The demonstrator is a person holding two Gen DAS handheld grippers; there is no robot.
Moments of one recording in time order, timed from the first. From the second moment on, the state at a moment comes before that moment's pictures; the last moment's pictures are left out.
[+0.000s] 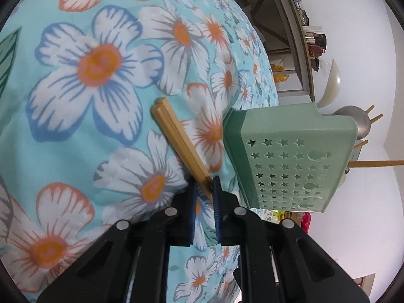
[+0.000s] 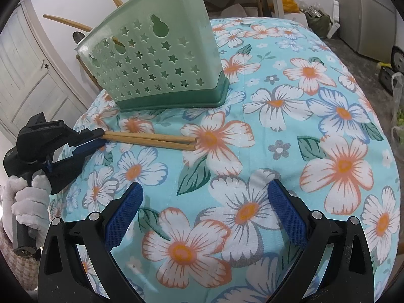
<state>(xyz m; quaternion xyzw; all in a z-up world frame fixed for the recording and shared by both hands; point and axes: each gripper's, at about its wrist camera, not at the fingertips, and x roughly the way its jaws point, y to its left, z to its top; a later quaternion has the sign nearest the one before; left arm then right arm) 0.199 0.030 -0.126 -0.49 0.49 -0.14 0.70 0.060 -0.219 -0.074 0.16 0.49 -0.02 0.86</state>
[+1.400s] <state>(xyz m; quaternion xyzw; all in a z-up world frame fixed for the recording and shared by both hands) 0.167 0.096 -0.083 -0.27 0.54 -0.14 0.78 0.147 -0.137 -0.058 -0.08 0.49 0.16 0.86</state>
